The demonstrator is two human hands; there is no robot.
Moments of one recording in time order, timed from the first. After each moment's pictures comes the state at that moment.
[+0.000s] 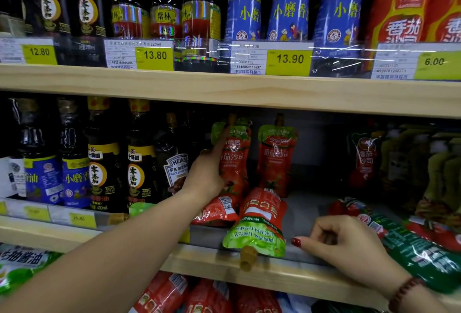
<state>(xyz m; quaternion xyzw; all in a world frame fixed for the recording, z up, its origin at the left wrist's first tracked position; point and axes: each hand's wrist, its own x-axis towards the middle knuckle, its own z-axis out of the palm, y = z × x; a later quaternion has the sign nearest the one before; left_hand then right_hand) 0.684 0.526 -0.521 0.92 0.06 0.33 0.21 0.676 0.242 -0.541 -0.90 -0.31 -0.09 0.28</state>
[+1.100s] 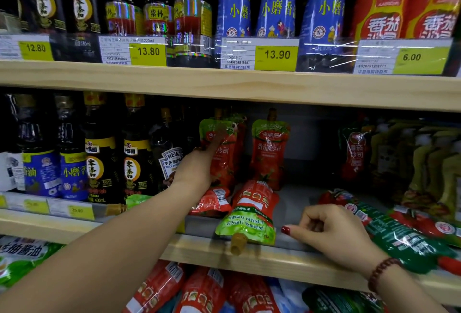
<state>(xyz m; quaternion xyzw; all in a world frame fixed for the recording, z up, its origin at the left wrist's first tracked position) 0.666 0.523 -0.516 0.95 0.10 0.28 0.09 0.681 0.241 -0.547 -0.90 -0.32 -0.09 0.28</state>
